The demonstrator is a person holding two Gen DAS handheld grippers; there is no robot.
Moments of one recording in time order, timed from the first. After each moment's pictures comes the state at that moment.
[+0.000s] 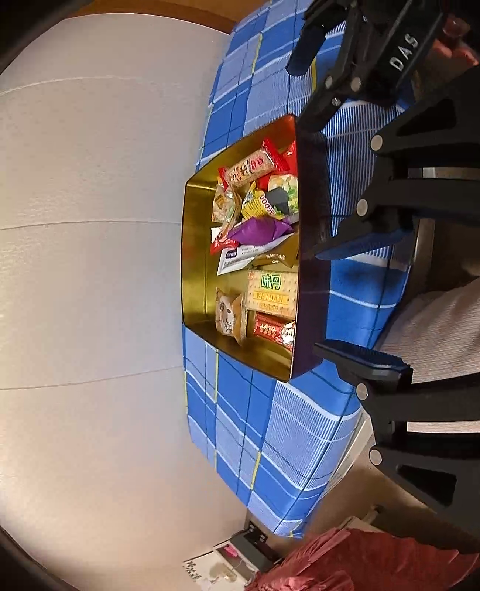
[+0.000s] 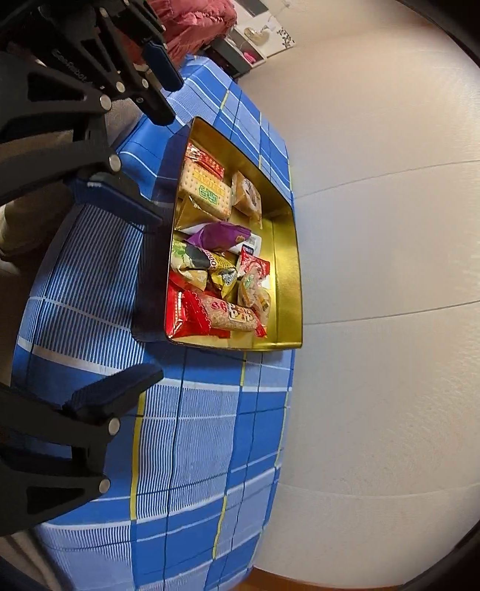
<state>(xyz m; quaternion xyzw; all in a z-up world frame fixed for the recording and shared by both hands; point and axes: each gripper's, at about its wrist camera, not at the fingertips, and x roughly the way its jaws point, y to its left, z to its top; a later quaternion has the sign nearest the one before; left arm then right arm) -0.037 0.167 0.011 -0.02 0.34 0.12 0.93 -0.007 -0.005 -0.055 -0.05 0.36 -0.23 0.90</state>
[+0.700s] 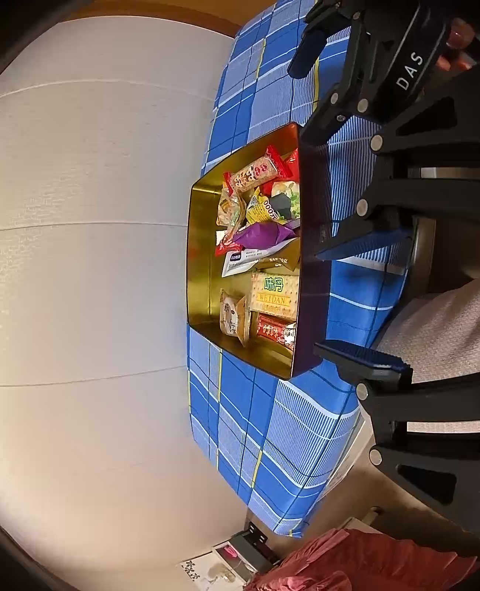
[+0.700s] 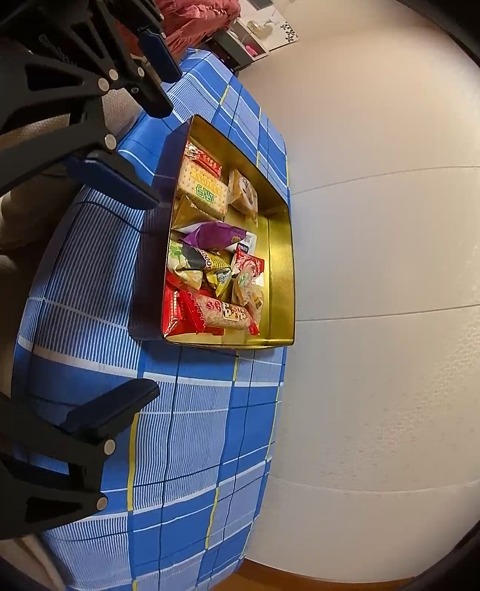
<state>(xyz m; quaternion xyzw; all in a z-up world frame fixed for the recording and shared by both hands) -0.045 0.165 0.016 -0.02 0.34 0.11 0.93 -0.008 0.002 -0.054 -0.06 0.36 -0.24 0.90</state>
